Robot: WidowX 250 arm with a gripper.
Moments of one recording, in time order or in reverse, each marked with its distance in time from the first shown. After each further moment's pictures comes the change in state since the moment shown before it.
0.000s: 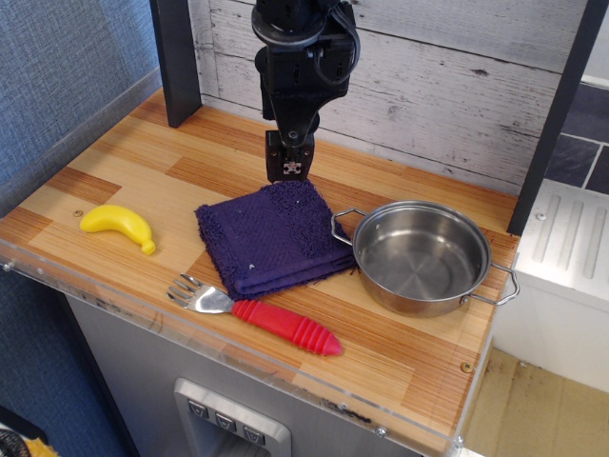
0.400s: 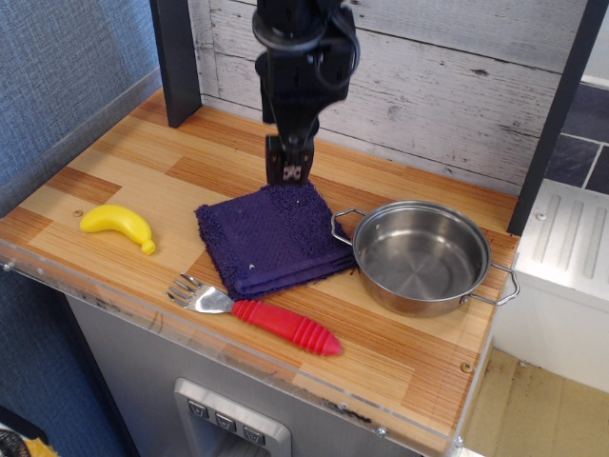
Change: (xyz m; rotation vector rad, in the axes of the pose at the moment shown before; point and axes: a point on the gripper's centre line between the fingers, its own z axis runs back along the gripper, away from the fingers) arm -0.002 -0.007 -0.008 -0.030 0.013 -0.014
